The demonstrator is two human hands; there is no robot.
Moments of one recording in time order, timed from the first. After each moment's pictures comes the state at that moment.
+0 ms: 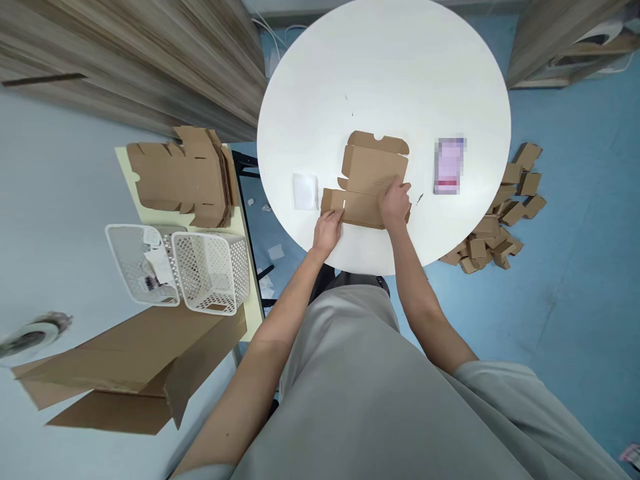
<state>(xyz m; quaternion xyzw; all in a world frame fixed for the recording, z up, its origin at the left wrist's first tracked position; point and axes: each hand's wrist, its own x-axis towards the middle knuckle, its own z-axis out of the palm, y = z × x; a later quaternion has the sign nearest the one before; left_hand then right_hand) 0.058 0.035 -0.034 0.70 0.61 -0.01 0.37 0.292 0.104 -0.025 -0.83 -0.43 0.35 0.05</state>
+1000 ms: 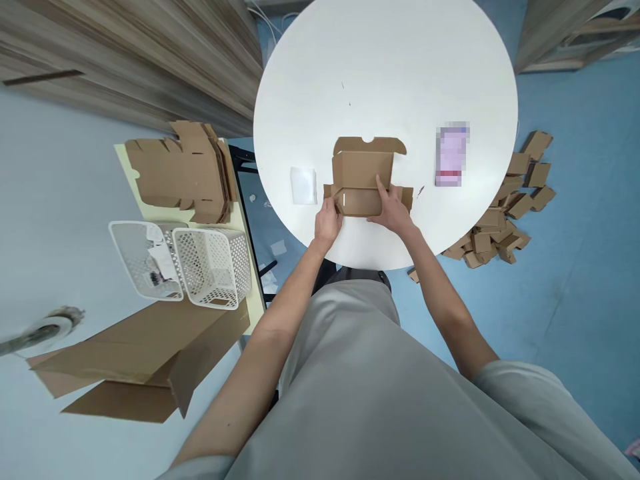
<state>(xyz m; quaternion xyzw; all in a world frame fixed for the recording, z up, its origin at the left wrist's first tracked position) 0.074 0.039 -0.031 0.61 0.69 0.07 0.39 0.325 0.060 -0.028 -0.63 -0.63 0.46 0.02</state>
